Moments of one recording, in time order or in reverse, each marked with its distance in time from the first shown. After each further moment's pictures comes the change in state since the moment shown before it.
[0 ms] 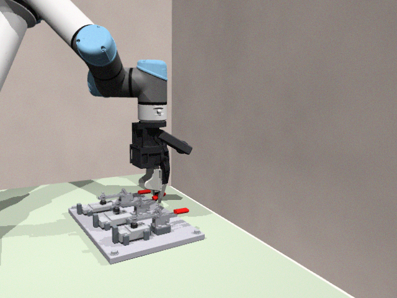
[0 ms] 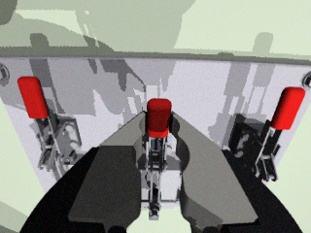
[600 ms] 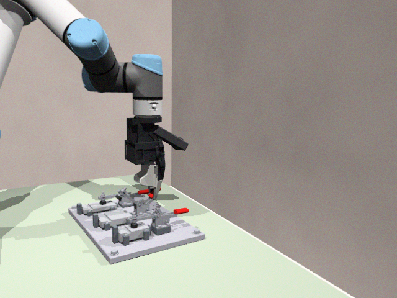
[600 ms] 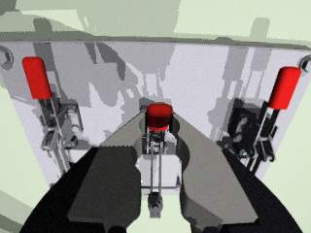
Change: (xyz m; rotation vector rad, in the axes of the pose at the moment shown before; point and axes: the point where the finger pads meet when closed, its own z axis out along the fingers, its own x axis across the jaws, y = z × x) arm 0.000 0.014 -0.012 0.000 0.000 0.000
